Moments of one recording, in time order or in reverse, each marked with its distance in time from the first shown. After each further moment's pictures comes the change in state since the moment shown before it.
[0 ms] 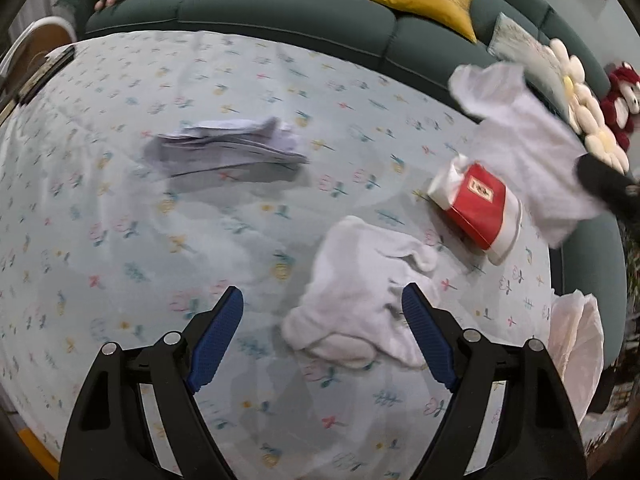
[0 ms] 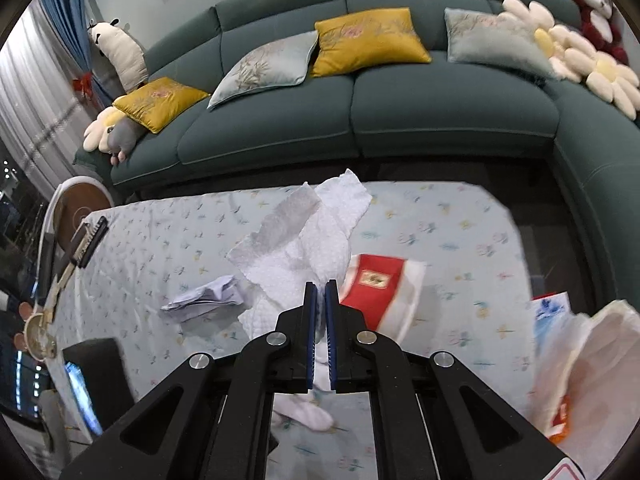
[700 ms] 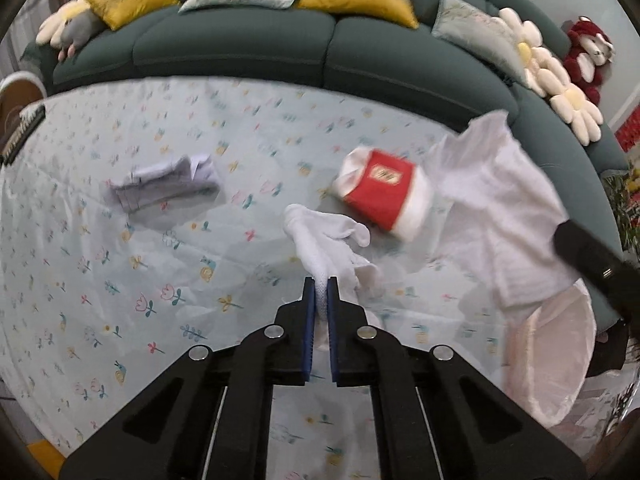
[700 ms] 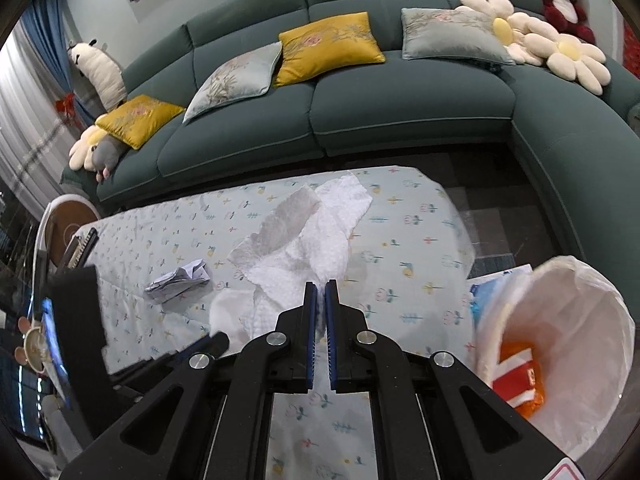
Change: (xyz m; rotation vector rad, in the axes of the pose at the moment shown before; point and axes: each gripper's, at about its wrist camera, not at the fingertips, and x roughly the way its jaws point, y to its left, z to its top) left arm -0.046 -0.073 -0.013 0.168 -0.049 -0.027; right arm -0.059 -0.054 -0.034 0.089 -0.023 -0.045
